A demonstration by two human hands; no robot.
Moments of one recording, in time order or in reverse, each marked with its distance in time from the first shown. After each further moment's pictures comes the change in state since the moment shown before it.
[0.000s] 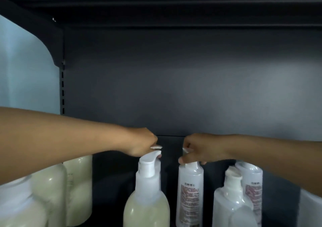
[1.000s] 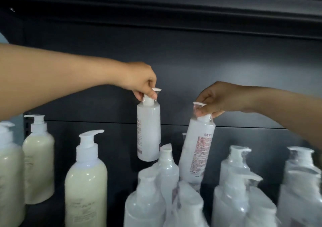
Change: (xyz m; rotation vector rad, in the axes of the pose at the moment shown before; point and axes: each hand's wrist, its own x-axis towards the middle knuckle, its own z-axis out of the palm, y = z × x) left_hand -0.006 0.077 -0.127 -0.290 0.378 0.079; right_hand -0.122 0.076 -0.092 0.383 0.260 0.023
